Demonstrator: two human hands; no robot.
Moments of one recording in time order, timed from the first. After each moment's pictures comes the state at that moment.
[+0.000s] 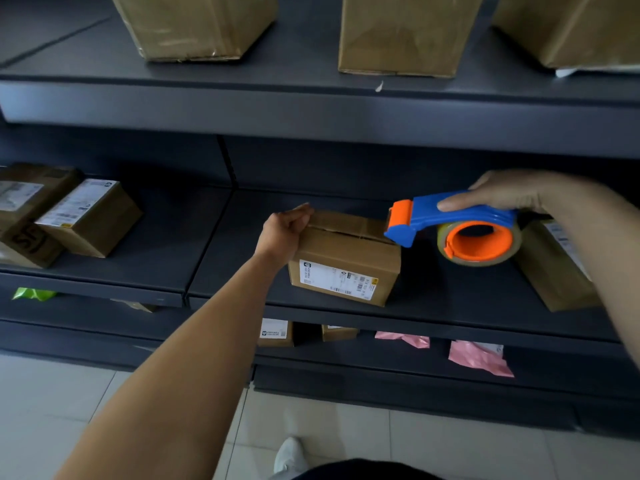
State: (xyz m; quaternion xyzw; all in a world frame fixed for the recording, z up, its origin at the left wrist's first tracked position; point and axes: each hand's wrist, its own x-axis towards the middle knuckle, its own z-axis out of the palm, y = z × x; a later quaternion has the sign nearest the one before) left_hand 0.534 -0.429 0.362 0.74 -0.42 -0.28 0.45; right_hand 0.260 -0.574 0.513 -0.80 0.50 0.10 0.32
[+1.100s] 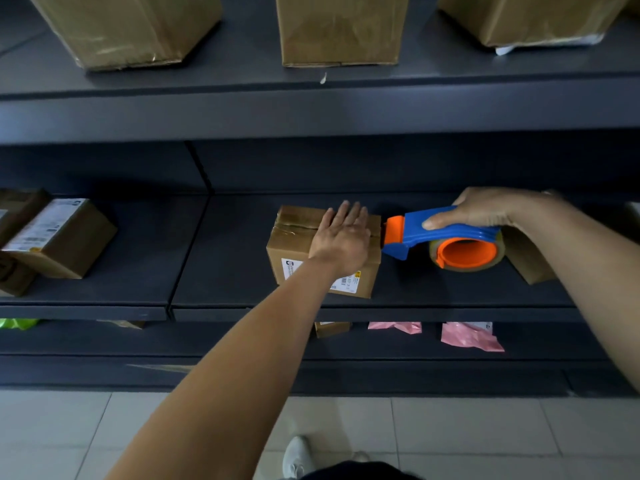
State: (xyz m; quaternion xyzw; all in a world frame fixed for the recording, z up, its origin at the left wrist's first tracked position) left_hand 0.424 -0.464 0.382 0.74 -0.67 -0.11 0.02; right_hand 0.227 -0.565 0.472 -0.77 0.56 0.11 0.29
